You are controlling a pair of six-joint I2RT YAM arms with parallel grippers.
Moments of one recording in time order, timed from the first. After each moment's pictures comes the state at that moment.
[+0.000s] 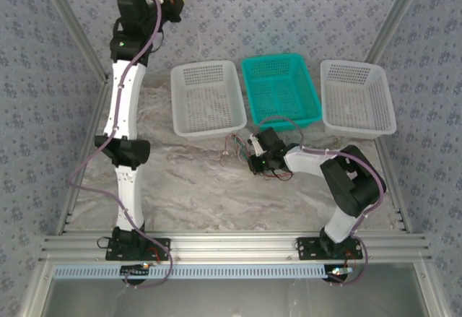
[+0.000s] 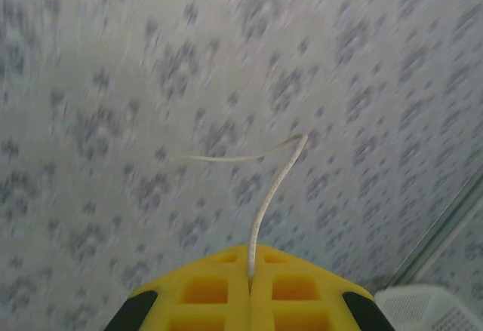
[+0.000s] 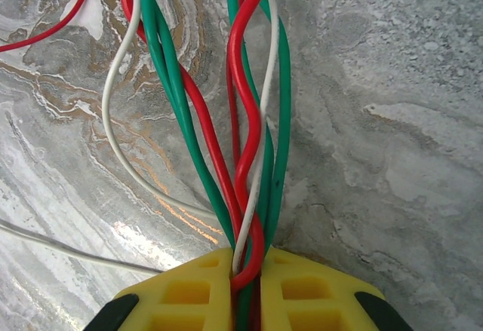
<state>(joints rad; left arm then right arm) -0.21 2.29 2.88 -0.63 0.27 -0.33 0.60 1.70 0.83 -0.16 -0.15 0.22</state>
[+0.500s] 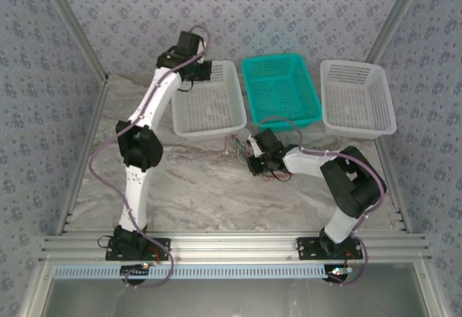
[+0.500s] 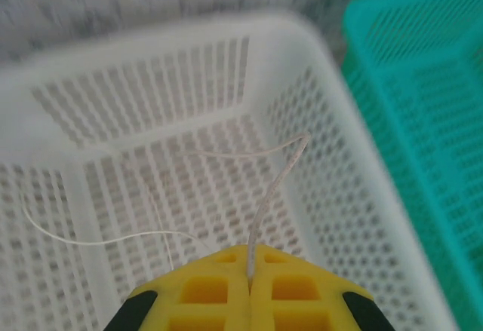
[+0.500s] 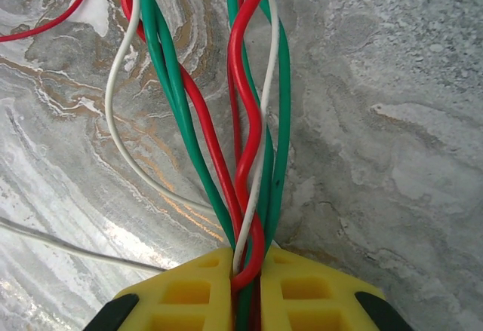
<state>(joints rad) -0.36 2.31 2.44 -0.96 0.03 -0.22 0.62 1.69 0.82 -0.16 -0.12 0.22</state>
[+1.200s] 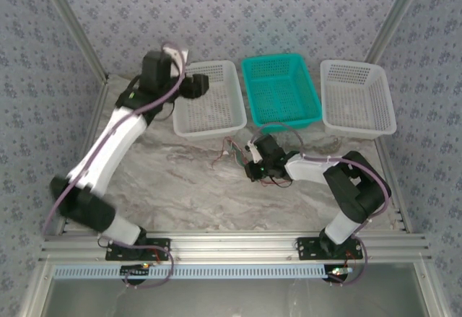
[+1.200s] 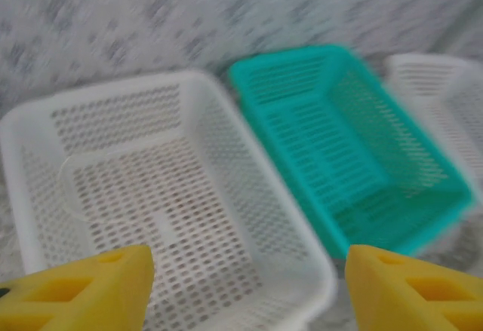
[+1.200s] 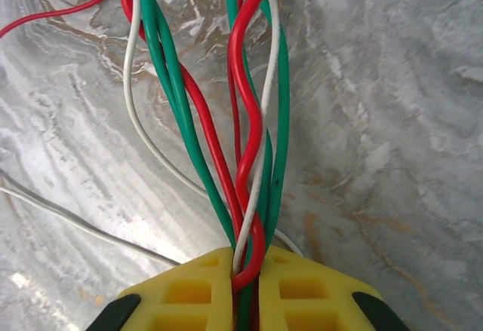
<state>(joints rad) -0.45 1.42 1.50 -0.50 0.12 -0.22 0.65 1.63 0.74 -0.09 -0.20 0.27</state>
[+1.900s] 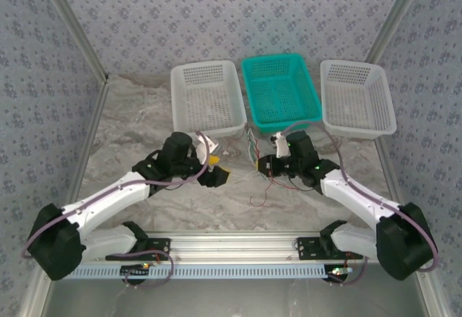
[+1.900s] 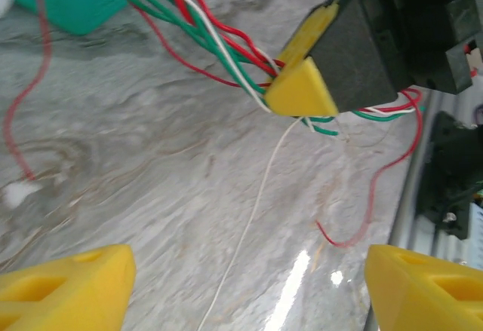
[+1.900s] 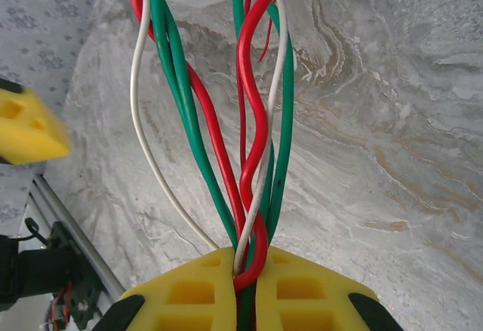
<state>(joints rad) -0.73 1.18 0.71 -0.12 0.49 -0.12 0.49 1.10 0.61 -0.20 -0.48 0.52</state>
